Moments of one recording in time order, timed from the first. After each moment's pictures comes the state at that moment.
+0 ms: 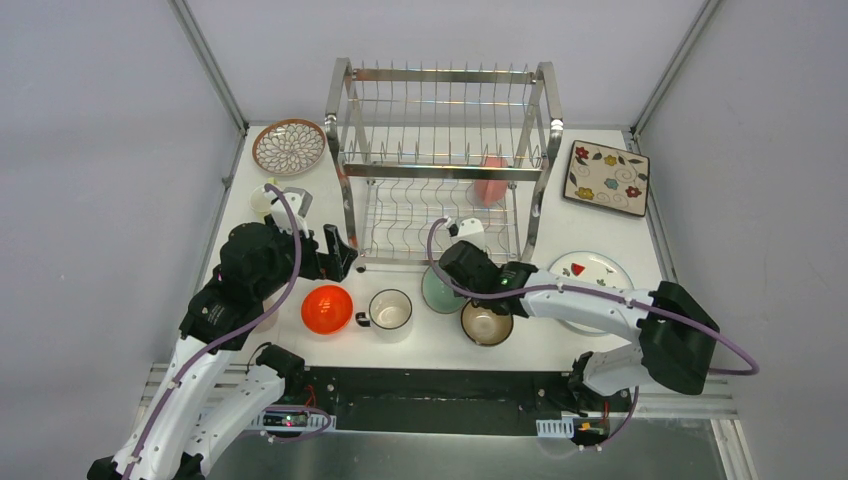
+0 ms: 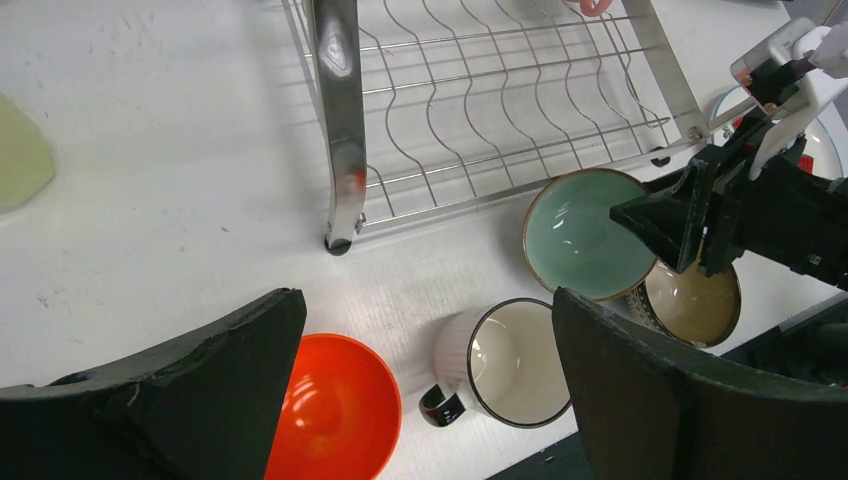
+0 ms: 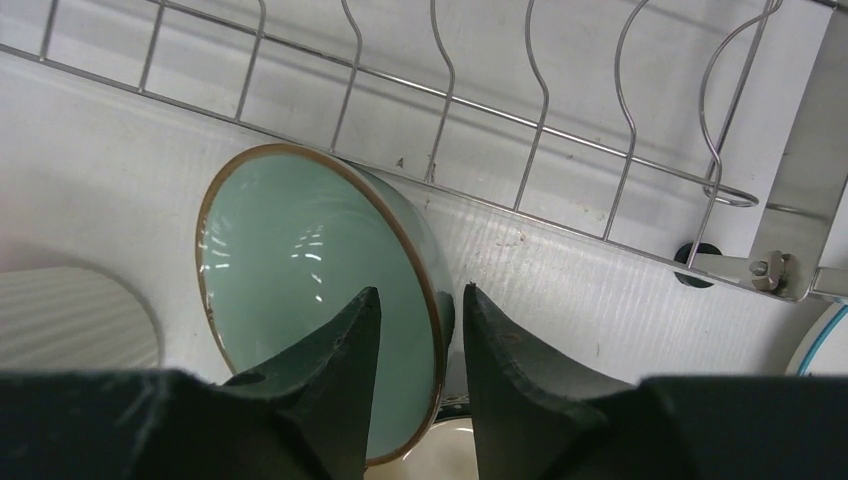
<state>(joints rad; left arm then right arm) -0.41 0.60 0.88 -0.60 0.06 -0.28 1.06 1.39 0.86 -0.39 0.53 0.54</state>
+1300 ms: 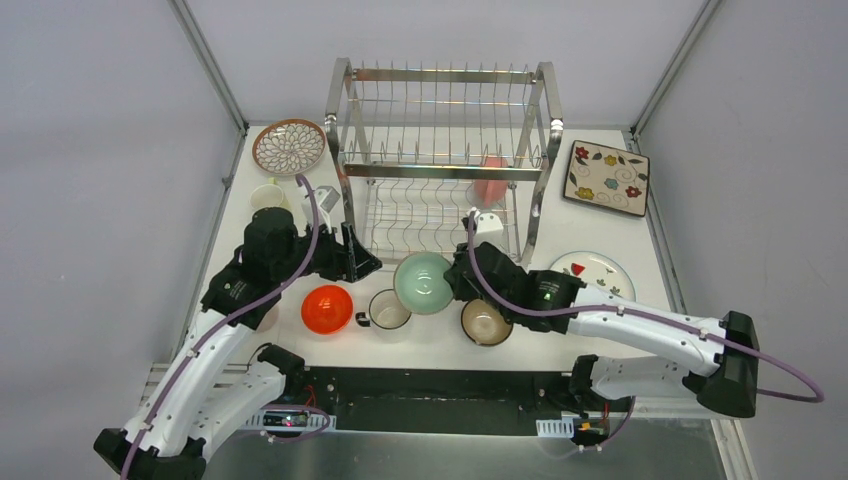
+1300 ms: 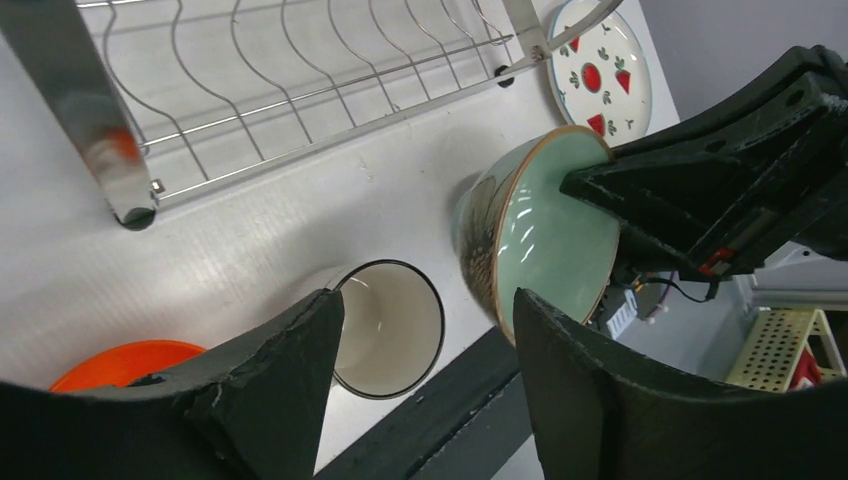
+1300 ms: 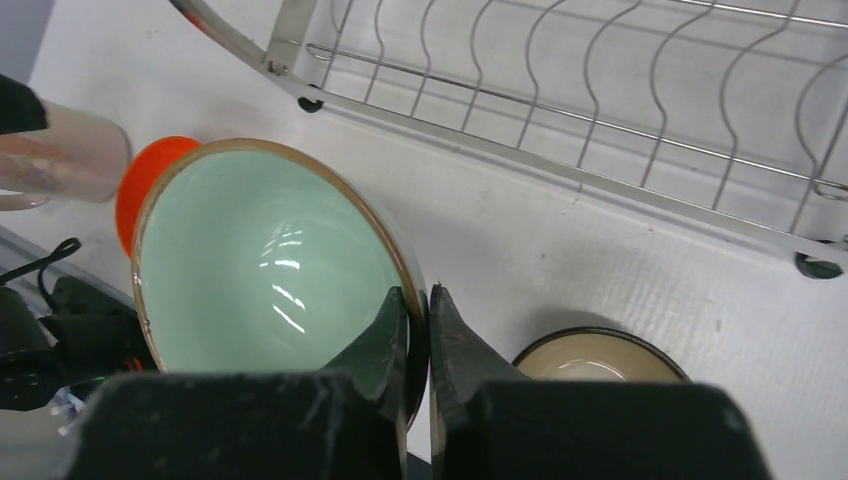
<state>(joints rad) -0.41 0.72 0.86 -0.54 0.39 -0.47 1.17 1.12 0.94 -0.48 0.48 0.69</state>
